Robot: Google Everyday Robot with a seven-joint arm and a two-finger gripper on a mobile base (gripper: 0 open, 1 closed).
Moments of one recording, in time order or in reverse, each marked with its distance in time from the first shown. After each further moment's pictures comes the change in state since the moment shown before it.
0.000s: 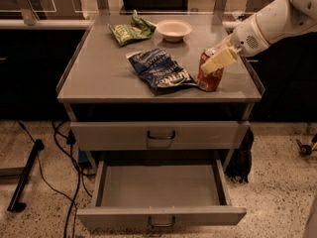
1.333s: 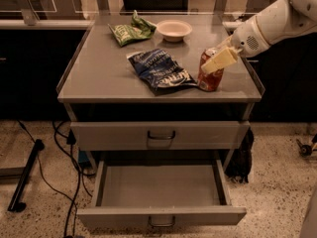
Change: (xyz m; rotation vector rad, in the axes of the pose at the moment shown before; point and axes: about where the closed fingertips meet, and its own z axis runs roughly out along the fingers) arm 0.004 -0.003 0.003 -0.007 -0.001 0.021
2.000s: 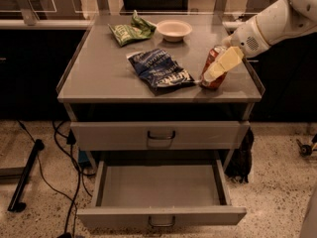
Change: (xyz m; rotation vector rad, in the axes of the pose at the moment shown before) arm 0.000 0.000 0.001 -0.001 0.000 0.000
